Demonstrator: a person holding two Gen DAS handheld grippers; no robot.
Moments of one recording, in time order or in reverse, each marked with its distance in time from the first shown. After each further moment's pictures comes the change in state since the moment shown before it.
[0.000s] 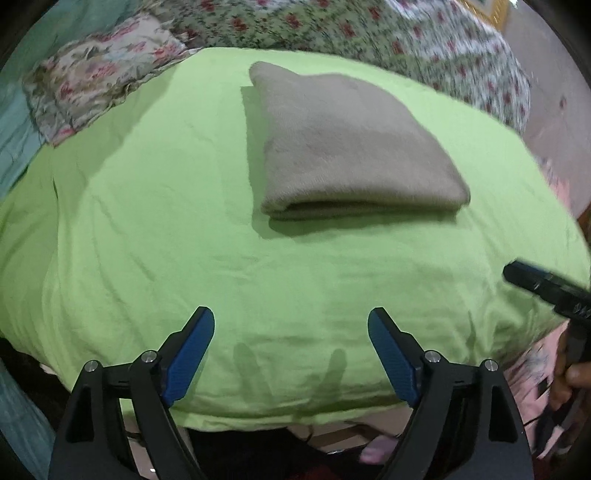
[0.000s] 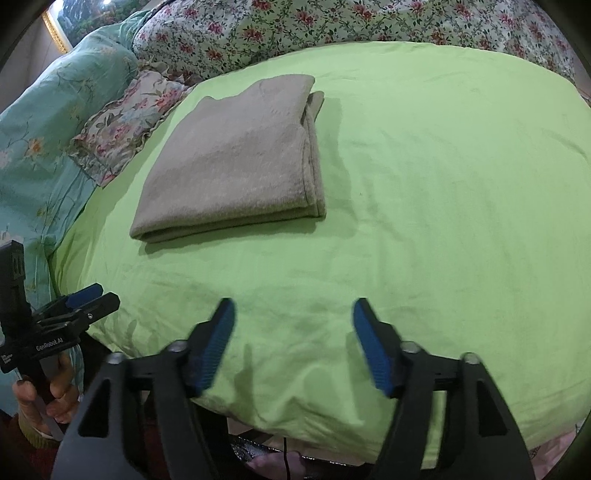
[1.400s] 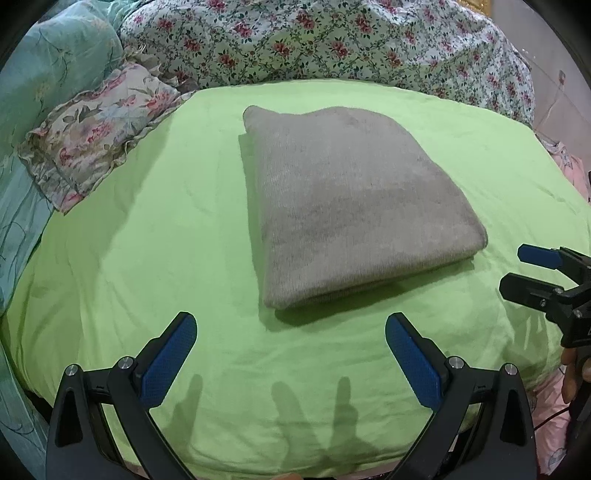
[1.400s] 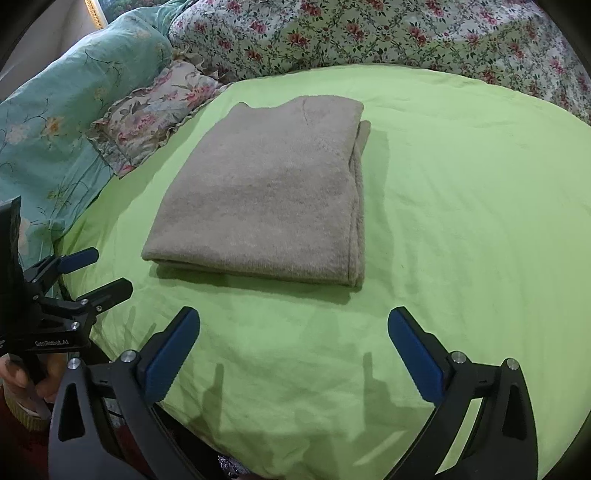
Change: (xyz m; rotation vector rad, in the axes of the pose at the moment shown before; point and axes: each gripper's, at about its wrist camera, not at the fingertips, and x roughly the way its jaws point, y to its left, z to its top) left arm -0.002 -0.021 0.054 0.052 -0.096 0.123; right arm 0.021 0.025 0.051 -0.132 -0.019 0.050
